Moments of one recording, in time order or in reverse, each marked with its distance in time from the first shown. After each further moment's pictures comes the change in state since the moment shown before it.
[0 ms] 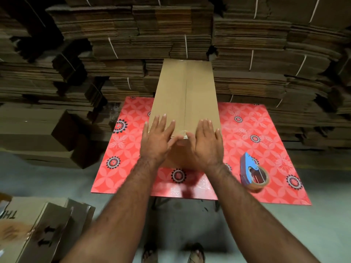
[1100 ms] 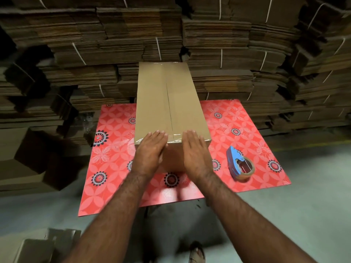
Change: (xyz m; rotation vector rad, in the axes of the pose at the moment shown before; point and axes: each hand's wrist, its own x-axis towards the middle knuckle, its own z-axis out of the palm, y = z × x) left_hand -0.005 -0.015 0.013 -0.223 0.171 0.362; right_hand -0.027 -0.021 0.006 -0.192 0.013 -0.079
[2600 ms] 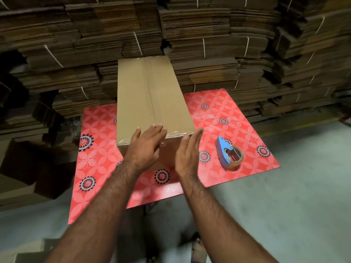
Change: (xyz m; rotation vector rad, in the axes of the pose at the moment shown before) left_hand 0.027 0.026 -0.005 -0.047 -0.343 -0.023; right_hand -0.011 -0.003 0.008 1.044 0.252 0.759
